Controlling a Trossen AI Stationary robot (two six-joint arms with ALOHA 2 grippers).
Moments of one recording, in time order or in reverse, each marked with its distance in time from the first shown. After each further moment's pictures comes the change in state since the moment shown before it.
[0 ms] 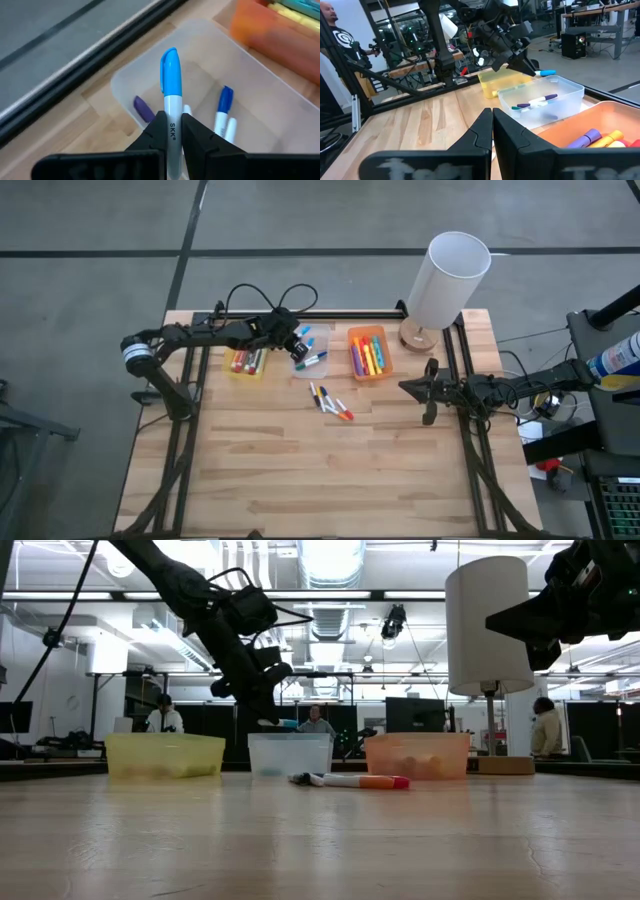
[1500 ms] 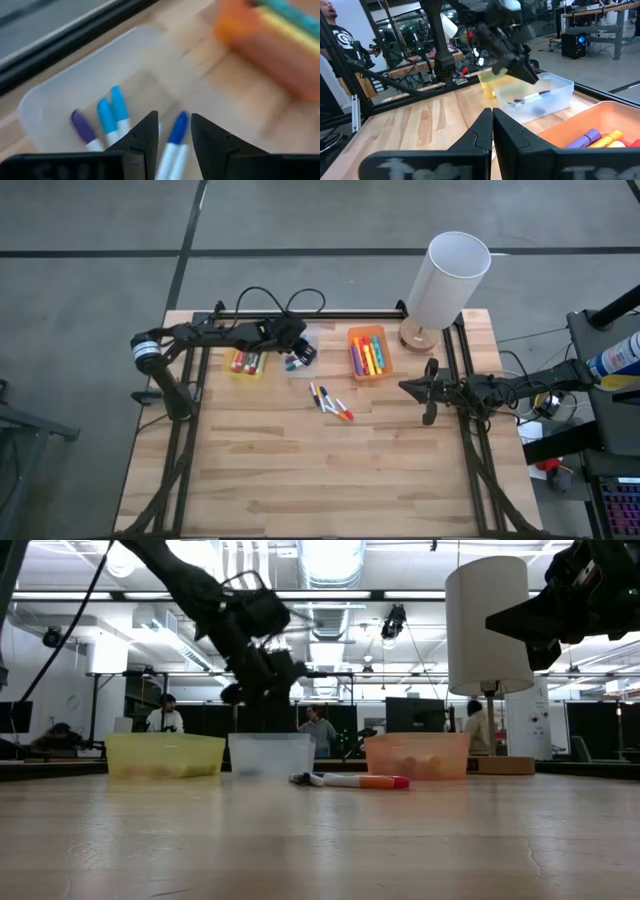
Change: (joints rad) left arm -0.036 0.079 0.050 0.006 0.043 -0.143; right arm 0.000 0.000 0.000 0.000 0.000 0.000
